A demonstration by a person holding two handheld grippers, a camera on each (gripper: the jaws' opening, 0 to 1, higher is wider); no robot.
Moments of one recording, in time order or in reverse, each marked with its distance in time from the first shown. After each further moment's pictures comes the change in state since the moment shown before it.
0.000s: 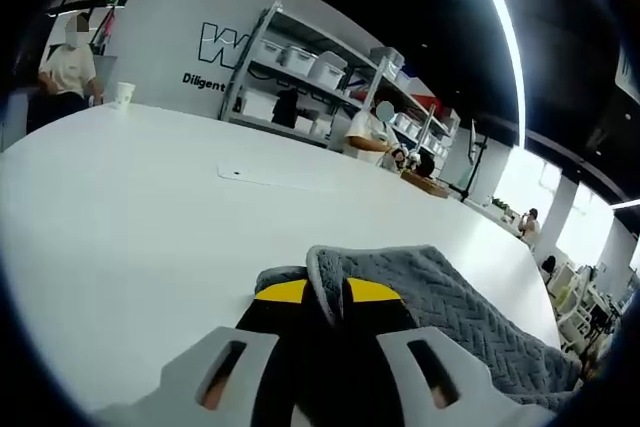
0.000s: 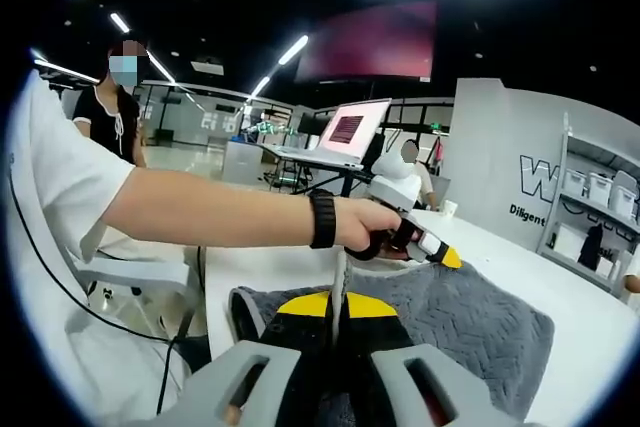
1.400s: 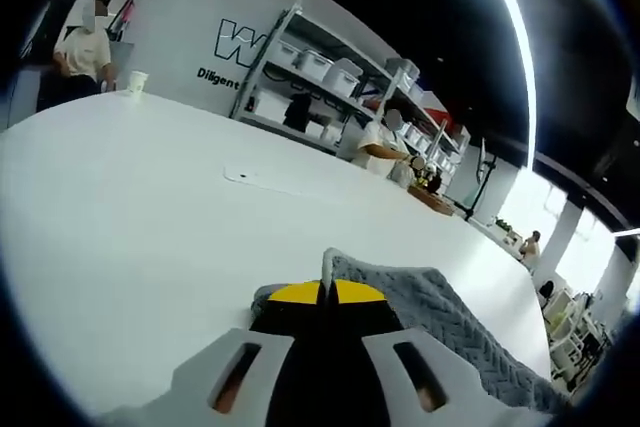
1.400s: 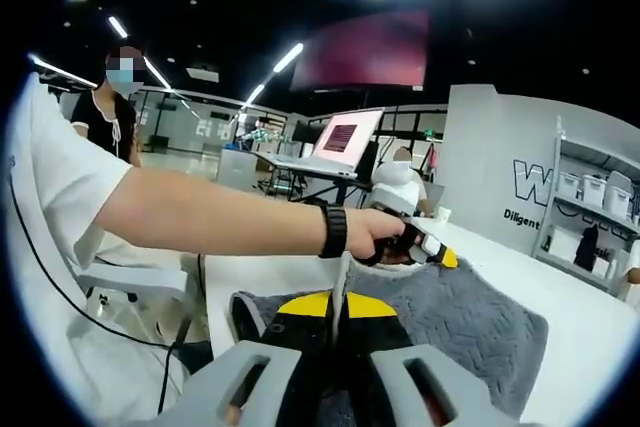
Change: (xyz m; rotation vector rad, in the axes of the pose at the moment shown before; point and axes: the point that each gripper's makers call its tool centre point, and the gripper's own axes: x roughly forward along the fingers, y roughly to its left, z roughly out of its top) left arm -0.001 -0.009 0.000 -0.103 -0.041 0.028; right arm -0.009 -0.001 0.007 0.006 -0.039 -0.027
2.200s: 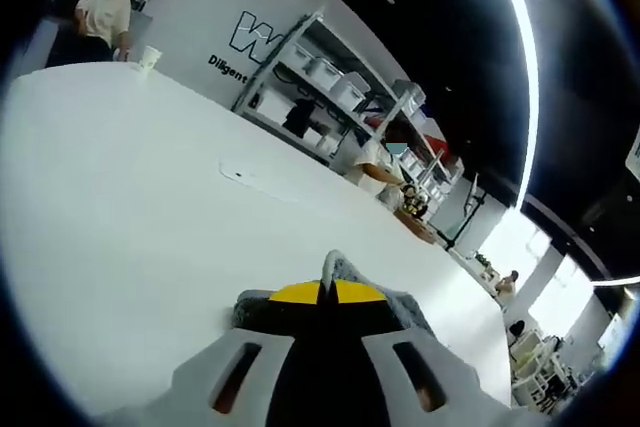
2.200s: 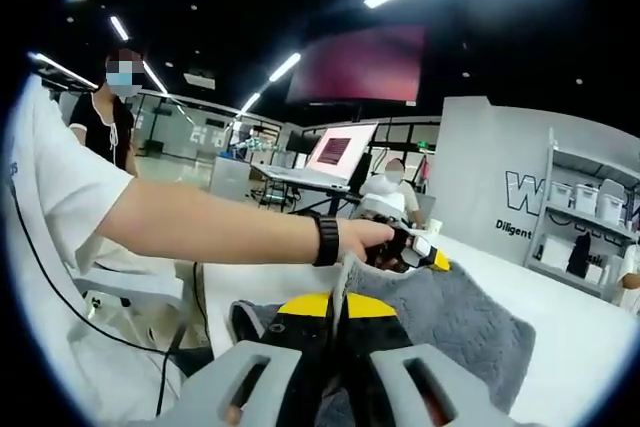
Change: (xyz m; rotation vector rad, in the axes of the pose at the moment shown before) left arm -0.009 -0.015 0.003 -0.171 -0.027 -0.060; right arm -0.013 -0.004 0.012 -0.015 -0.047 -0.039
